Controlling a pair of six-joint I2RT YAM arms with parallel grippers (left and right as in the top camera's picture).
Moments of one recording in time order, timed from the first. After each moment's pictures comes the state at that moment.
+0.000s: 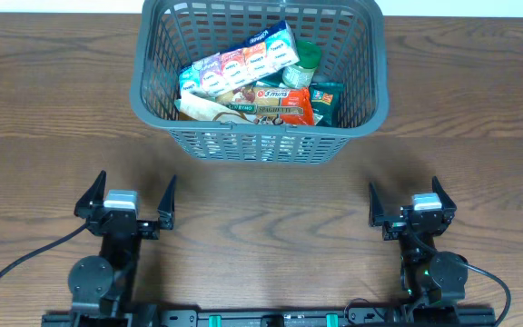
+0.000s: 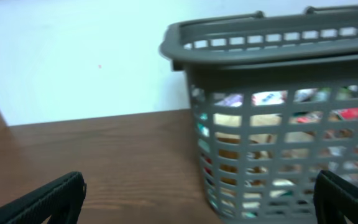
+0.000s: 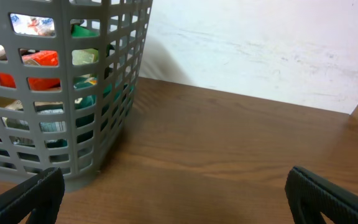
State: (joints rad) left arm -0.10 0.11 0.23 -0.15 -0.03 0.07; right arm 0.05 0.01 0.01 -0.07 0.00 -0.14
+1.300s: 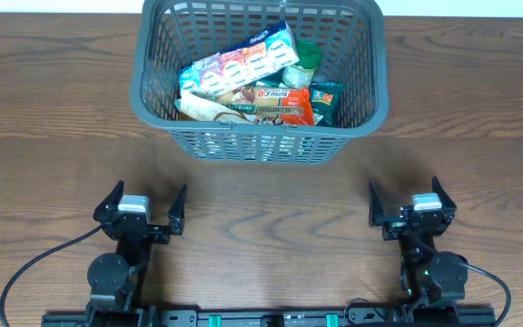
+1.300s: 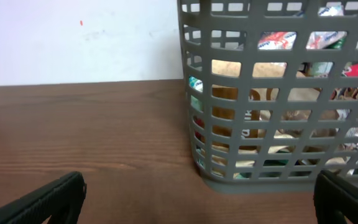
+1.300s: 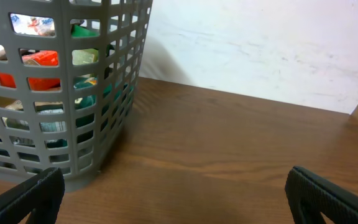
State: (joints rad) left arm -0.10 0.01 0.03 -0.13 0.01 0.01; right arm 0.05 0.01 0.01 -0.07 0.00 -0.14
